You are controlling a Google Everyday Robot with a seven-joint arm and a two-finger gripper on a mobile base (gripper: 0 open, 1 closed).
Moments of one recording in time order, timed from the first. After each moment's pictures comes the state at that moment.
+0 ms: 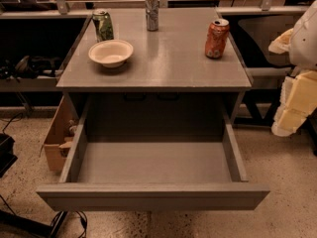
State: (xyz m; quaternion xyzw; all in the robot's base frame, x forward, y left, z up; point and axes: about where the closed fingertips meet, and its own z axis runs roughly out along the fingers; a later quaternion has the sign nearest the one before) arm 0.438 -0.216 0.977 -0.60 0.78 -0.04 0.16
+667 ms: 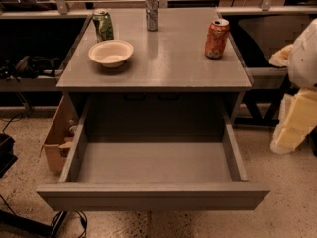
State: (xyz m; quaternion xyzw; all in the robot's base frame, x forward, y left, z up) arm 0.423 -0.216 0.961 -0.60 0.79 -0.04 0.16
